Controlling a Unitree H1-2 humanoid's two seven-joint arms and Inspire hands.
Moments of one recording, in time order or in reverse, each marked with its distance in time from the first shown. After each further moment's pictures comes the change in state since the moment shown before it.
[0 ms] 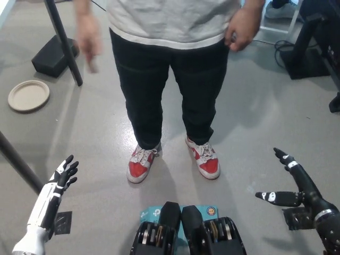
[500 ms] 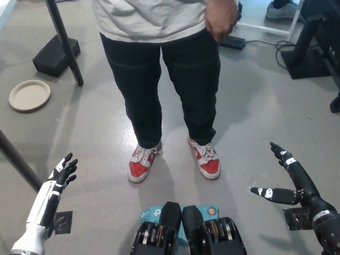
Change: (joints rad) left_arm -0.007 0.000 0.006 -0.003 0.000 0.000 -0.001; right_arm 0.004 0.019 -0.032 0.027 0.068 -0.117 -0.001
